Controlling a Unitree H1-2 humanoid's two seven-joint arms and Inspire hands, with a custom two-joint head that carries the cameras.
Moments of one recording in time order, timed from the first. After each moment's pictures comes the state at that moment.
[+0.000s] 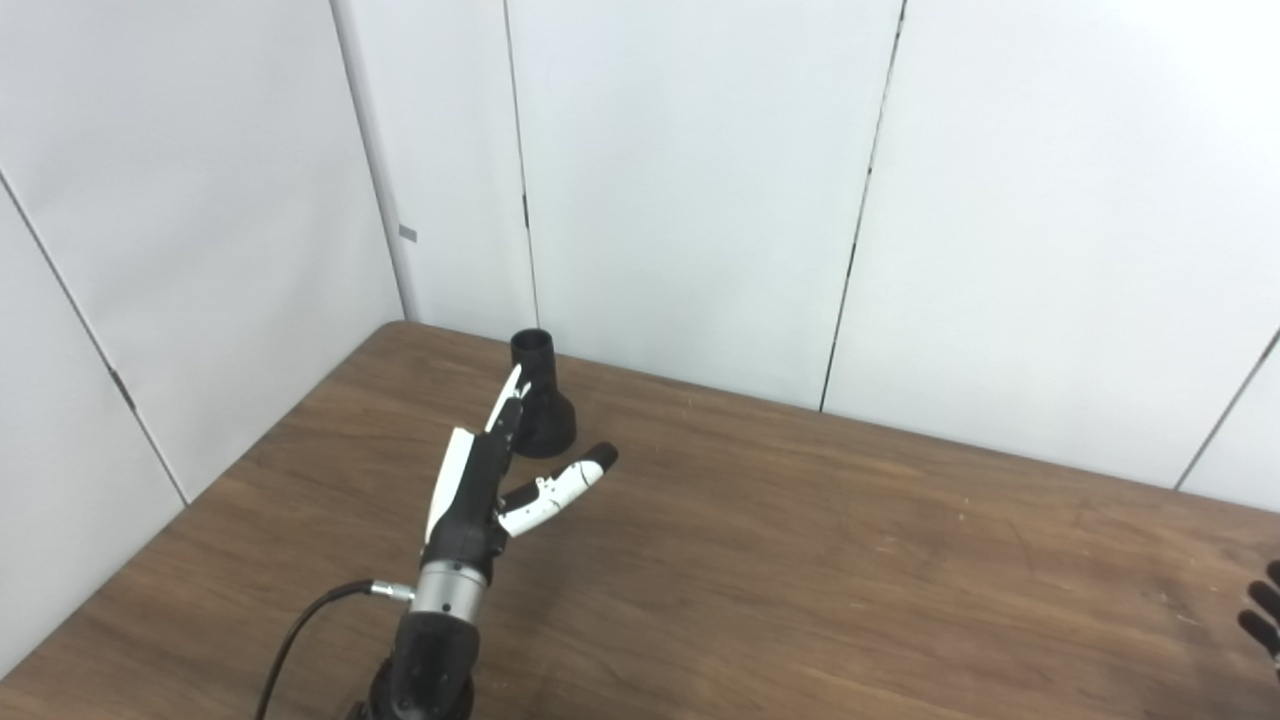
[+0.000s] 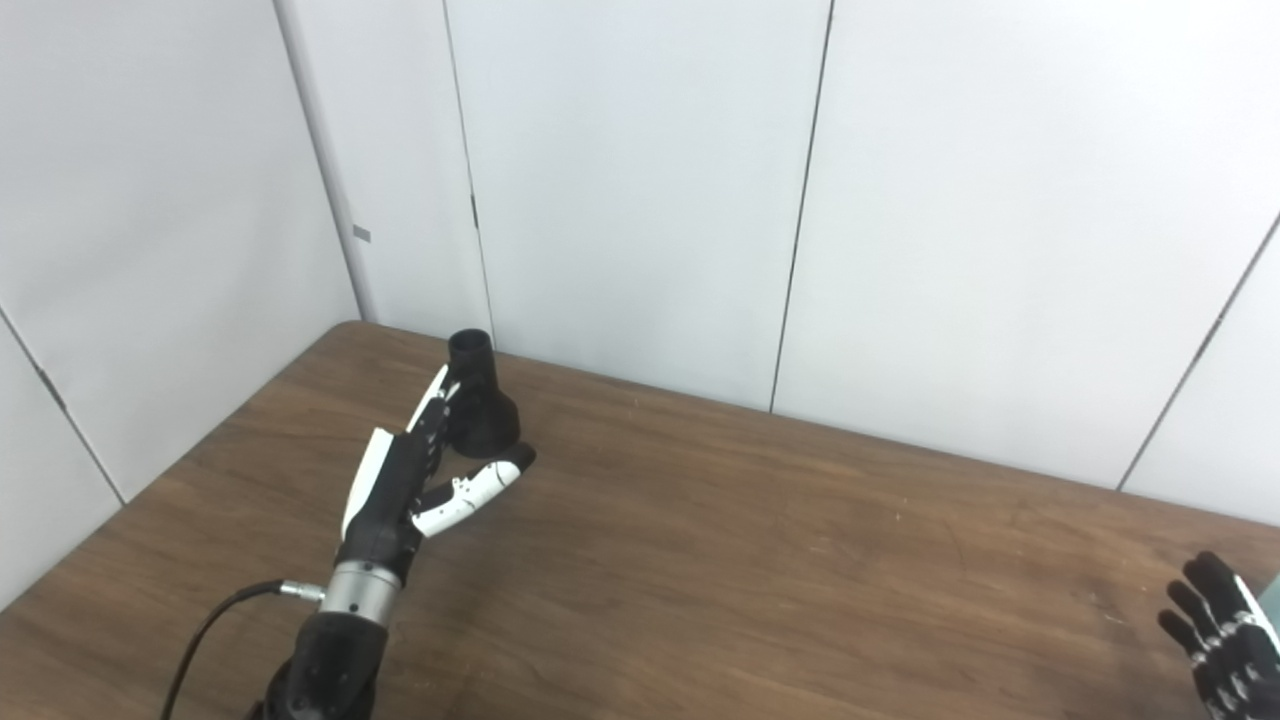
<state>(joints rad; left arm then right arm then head) -0.07 0.19 0.19 -0.33 0.25 0.19 0.10 -0.16 -0.25 -0.16 0.21 0.21 -0.28 0.22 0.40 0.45</state>
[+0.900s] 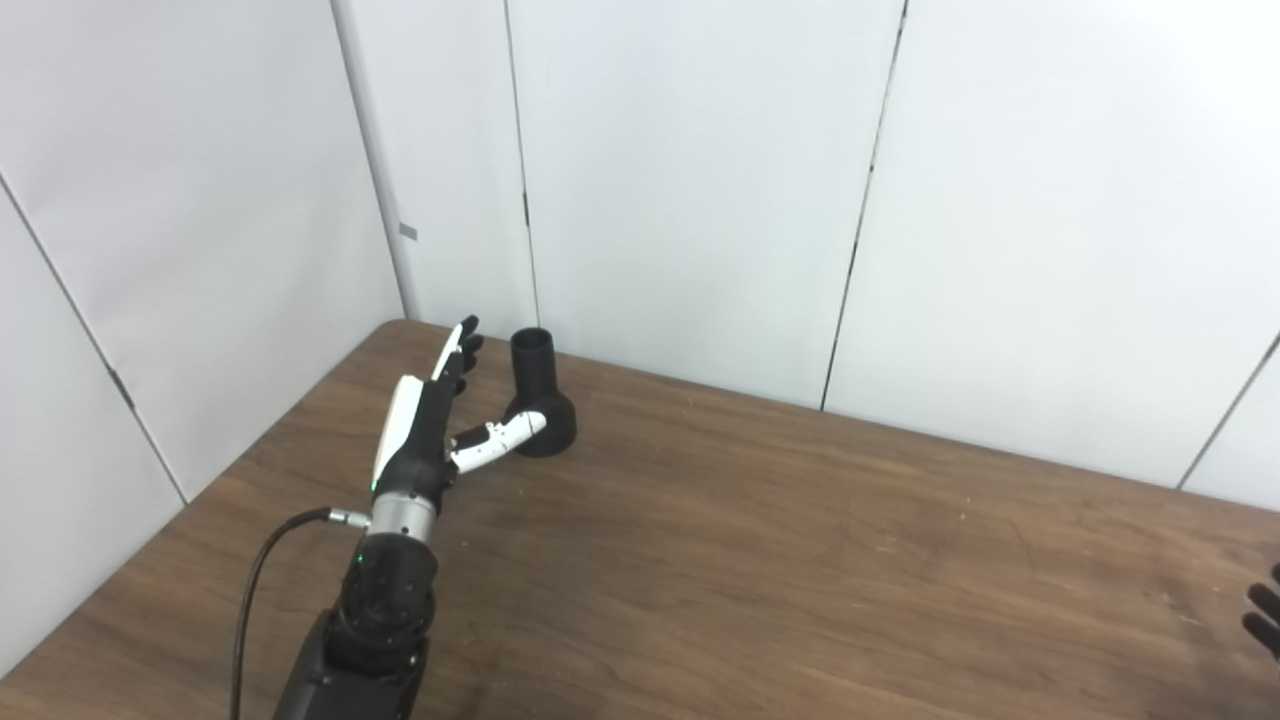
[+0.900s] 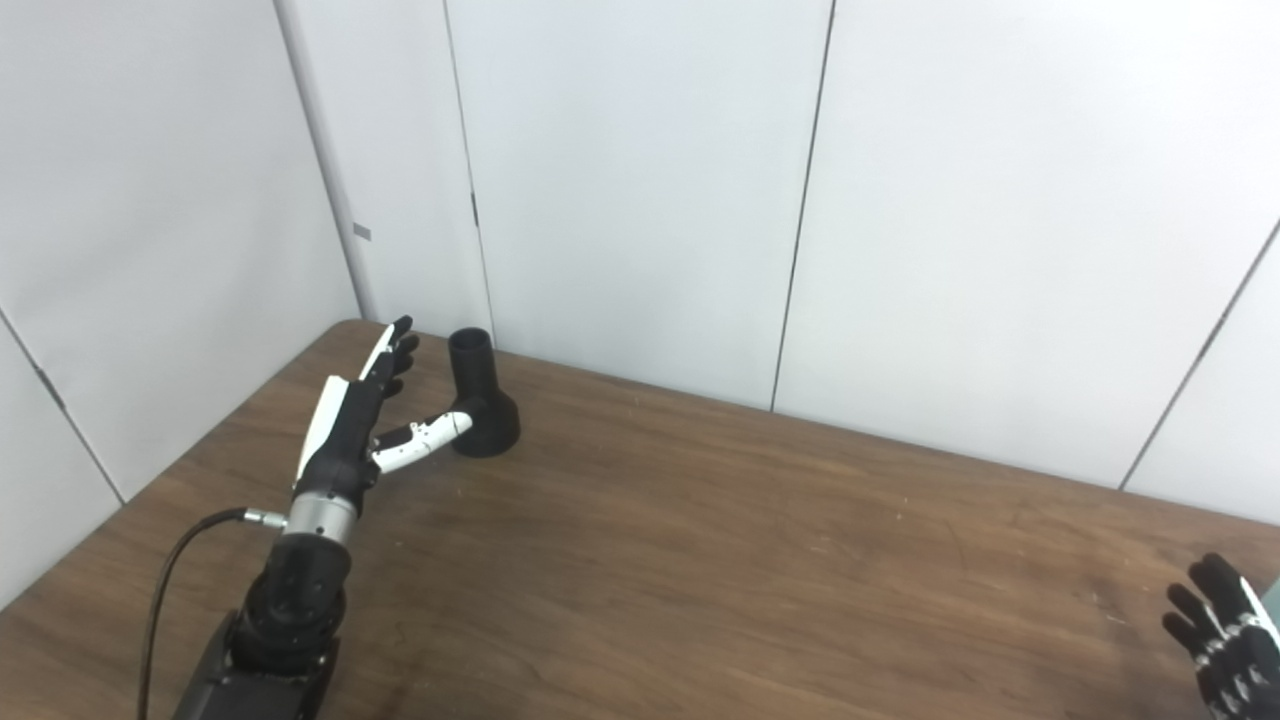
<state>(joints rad) -0.21 0.33 0.23 -0.09 0.32 0.24 0.11 -0.15 -0.25 -0.16 0.19 0.19 -0.27 0.20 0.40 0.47</state>
